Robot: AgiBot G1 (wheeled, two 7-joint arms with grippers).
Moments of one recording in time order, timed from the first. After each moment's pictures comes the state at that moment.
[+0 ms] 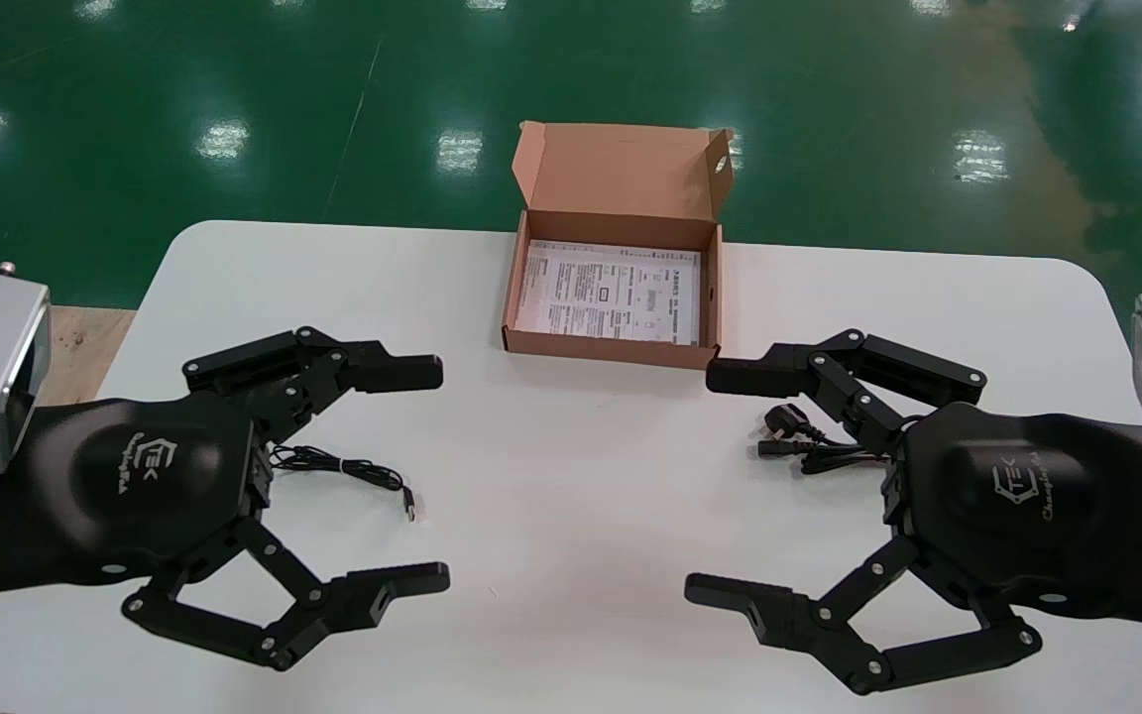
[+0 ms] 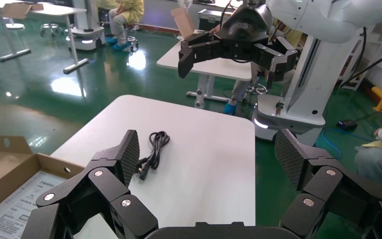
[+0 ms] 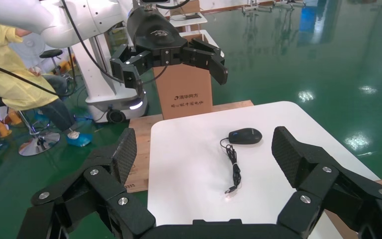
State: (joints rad) left arm -1.08 0.61 0.28 -1.28 0.73 1.49 -0.19; right arm 1.07 -0.61 -0.28 1.28 -0.73 -1.50 0.19
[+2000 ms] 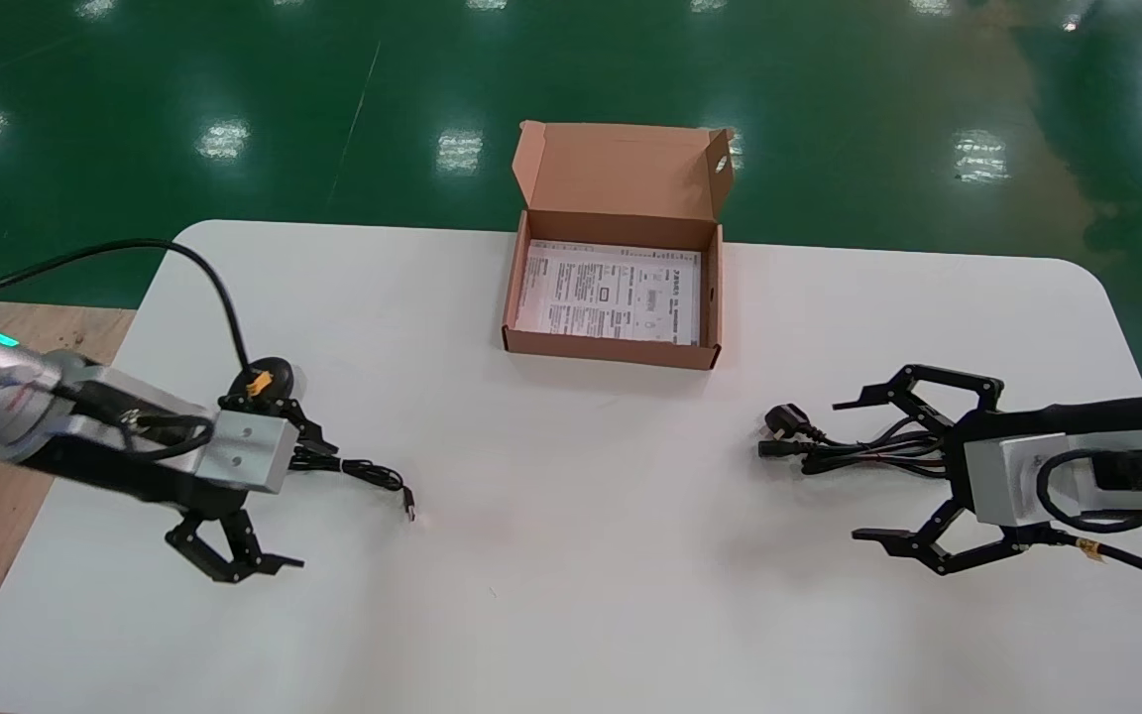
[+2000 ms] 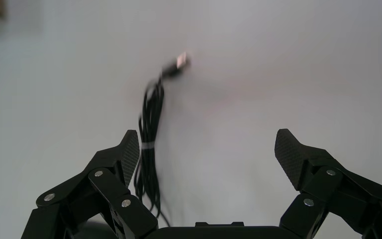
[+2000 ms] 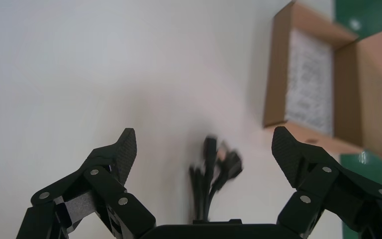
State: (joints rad) left arm -1.67 0.85 0.84 -0.82 1.63 1.54 0.12; right arm 1.50 -0.73 -0.54 0.69 -1.41 -1.56 -0.64
